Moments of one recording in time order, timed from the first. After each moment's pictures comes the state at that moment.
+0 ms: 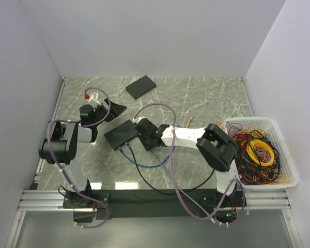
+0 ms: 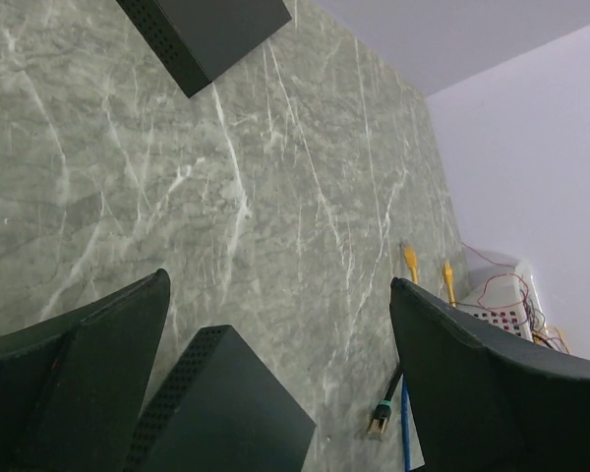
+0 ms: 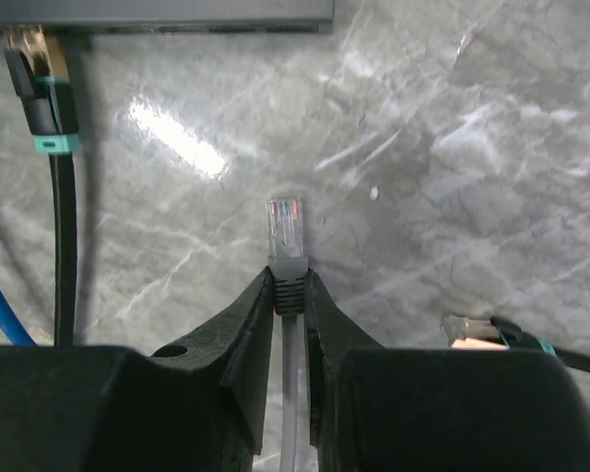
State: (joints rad) left arm -0.04 1.76 0.66 0.90 0.54 -0.81; right arm 0.95 1.92 1.24 -0.35 0.14 0.29
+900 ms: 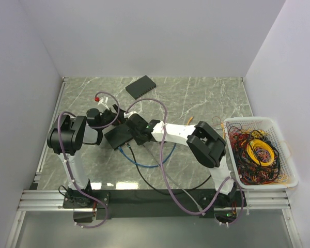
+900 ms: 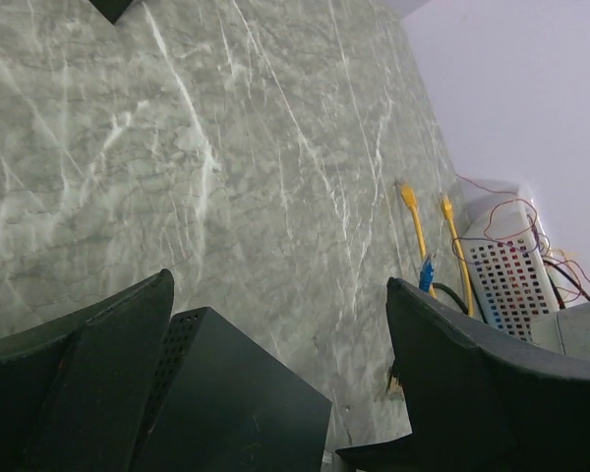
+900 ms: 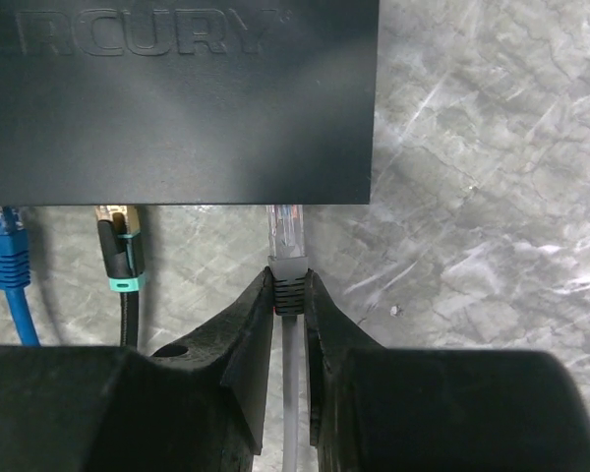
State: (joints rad) left arm -0.09 1.94 0.65 1.12 0.67 -0.77; right arm 0.97 2.07 1.47 -0.39 0.20 0.28
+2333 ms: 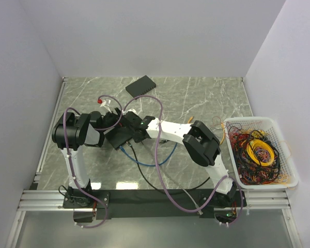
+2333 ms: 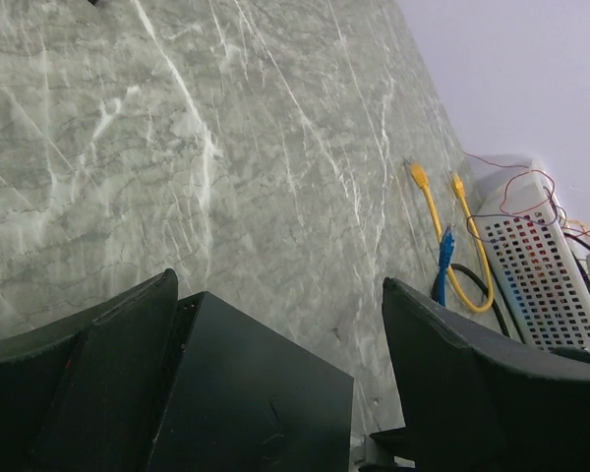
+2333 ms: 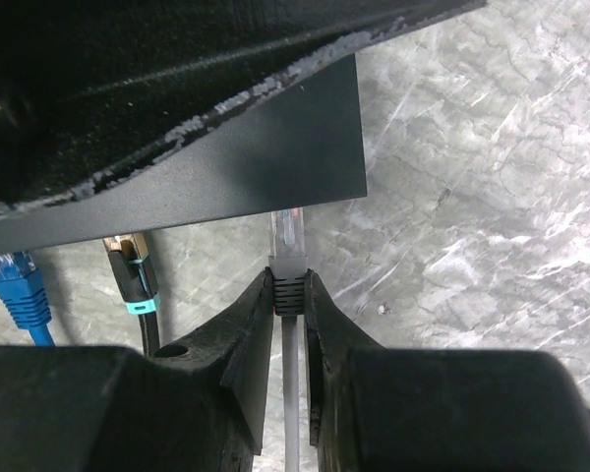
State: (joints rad) left arm -0.11 2.04 0.65 1.26 0.70 -0.73; right arm 0.97 2.15 1.64 -0.56 0.28 0.34
